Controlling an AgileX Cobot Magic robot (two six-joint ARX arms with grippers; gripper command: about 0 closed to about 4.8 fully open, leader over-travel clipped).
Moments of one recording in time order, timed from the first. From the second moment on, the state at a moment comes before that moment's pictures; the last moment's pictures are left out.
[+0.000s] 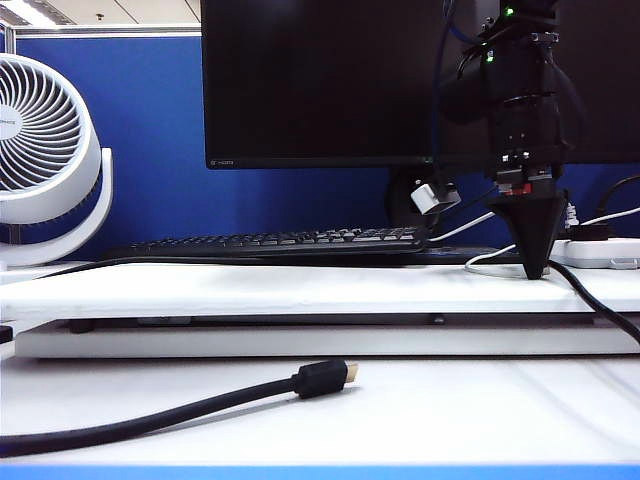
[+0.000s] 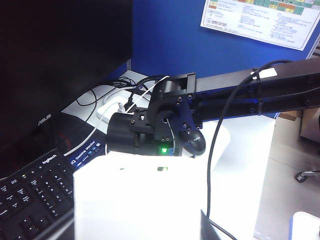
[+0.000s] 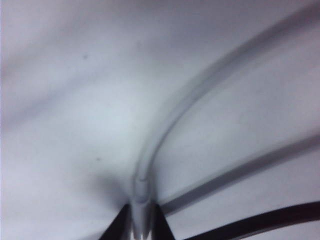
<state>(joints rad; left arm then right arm) -0.57 1.38 1.72 -0.65 0.56 0.16 0.32 1.97 1.69 -1.23 0.11 -0.63</state>
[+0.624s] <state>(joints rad) -0.57 1.38 1.72 -0.65 0.56 0.16 0.32 1.97 1.69 -1.24 0.05 -0.57</state>
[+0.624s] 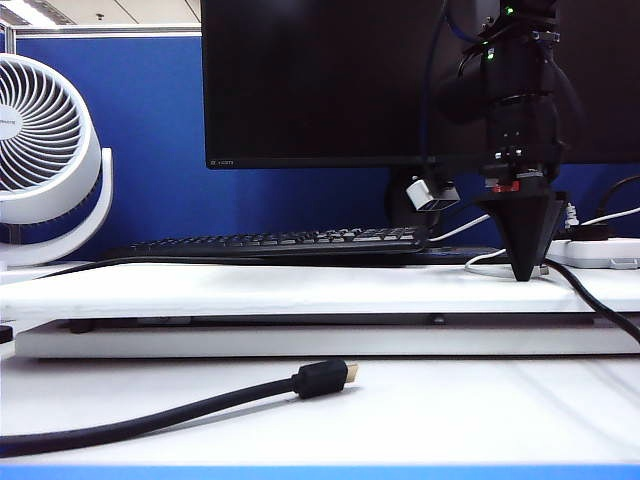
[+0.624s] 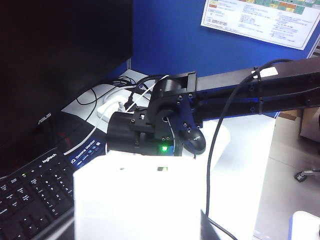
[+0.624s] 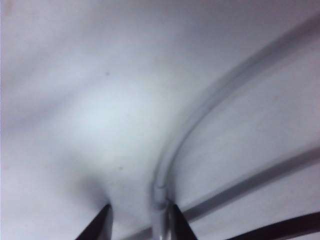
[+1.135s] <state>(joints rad) -0.57 1.38 1.72 -0.65 0.56 0.16 0.33 1.97 1.69 -1.23 0.05 -0.55</state>
